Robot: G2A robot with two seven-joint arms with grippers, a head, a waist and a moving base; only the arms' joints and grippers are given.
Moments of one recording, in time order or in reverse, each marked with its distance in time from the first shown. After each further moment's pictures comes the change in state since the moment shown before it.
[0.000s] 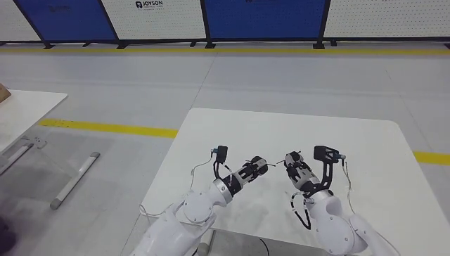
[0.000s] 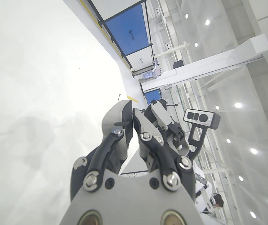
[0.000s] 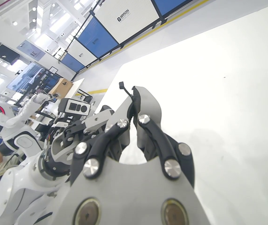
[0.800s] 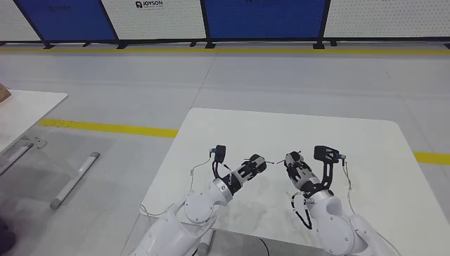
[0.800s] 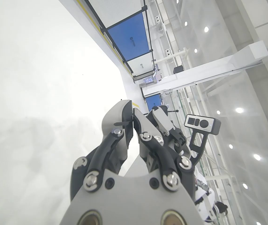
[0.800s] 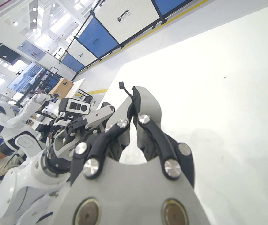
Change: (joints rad) left arm -0.004 -0.005 0.005 0.009 0.005 0.004 0.046; right arm 0.000 0.000 0.000 0.000 0.000 0.000 0.000
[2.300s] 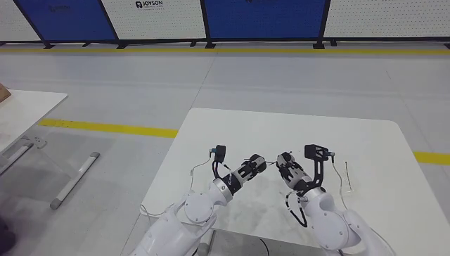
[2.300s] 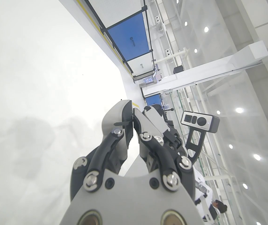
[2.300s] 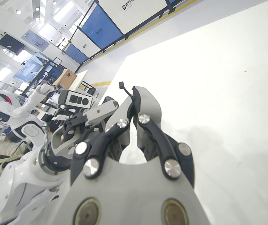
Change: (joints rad) left arm 0.000 0.000 0.000 0.000 0.000 0.000 0.000; right arm 0.029 -0.046 -0.010 0.064 -0.009 -0.060 0.067
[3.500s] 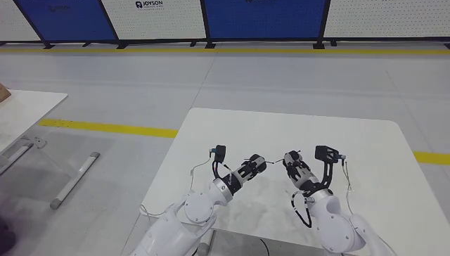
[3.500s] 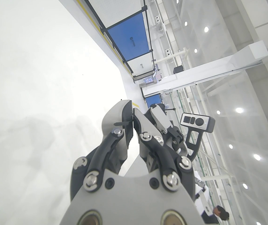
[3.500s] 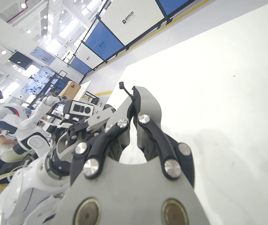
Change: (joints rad) left arm 0.000 0.000 0.000 0.000 0.000 0.000 0.000; right arm -0.067 -0.027 0.084 -0.017 -0.010 -0.033 -0.032
